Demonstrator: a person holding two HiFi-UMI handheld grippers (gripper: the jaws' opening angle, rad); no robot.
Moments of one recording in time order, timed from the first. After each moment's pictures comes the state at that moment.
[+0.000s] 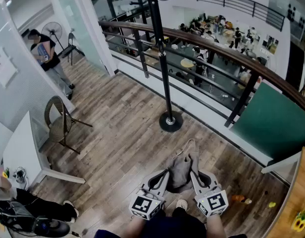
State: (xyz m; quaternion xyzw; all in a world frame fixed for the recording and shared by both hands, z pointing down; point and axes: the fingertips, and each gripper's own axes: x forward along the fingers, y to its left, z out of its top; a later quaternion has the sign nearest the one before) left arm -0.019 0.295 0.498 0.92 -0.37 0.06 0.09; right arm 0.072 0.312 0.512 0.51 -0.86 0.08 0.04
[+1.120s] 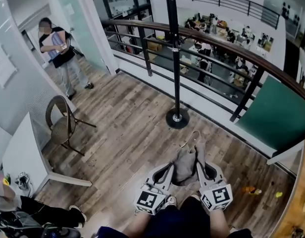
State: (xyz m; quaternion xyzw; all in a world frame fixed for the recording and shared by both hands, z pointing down) left arm -0.131 0.286 0.488 0.93 -0.35 0.02 0.06; right arm -0.031 0.301 0.501 0.57 -0.82 0.06 0.02
